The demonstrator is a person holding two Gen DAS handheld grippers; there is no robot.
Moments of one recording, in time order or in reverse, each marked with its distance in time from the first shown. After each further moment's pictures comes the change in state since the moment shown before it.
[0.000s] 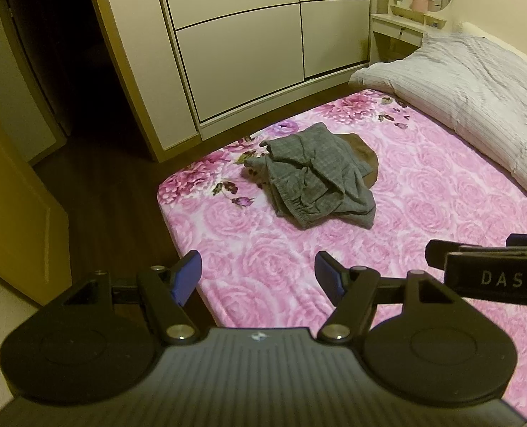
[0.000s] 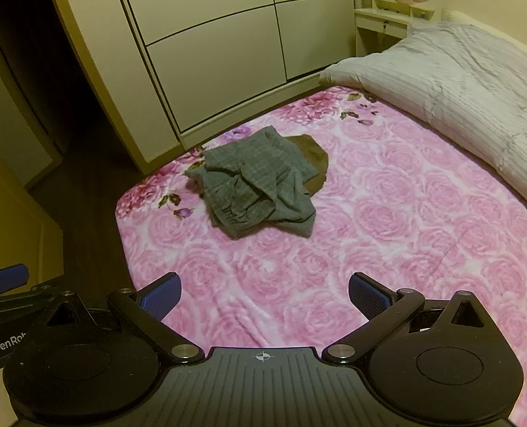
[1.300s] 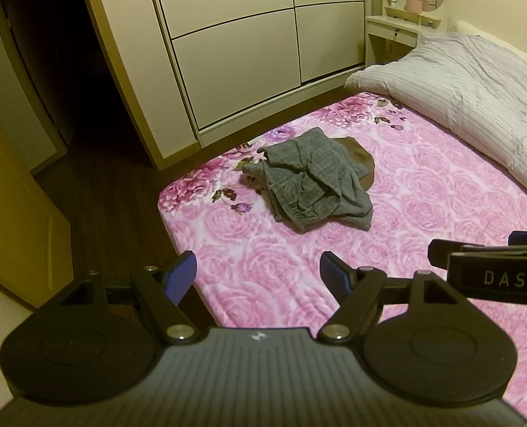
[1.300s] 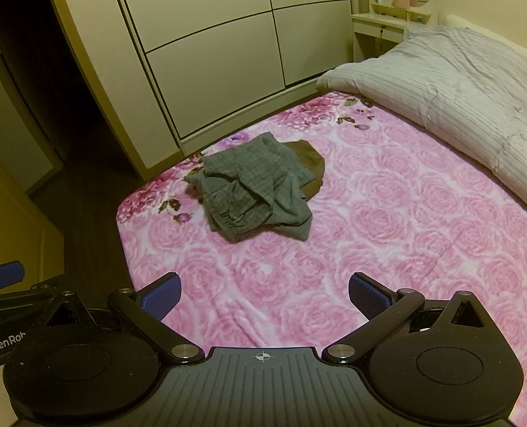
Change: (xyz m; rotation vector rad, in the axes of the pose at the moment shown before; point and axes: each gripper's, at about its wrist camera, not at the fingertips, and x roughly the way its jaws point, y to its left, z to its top) left arm -0.010 -0.003 0.004 0.033 -0.019 0.001; right arm -0.015 -0.004 -0.002 0.003 -0.026 -0.005
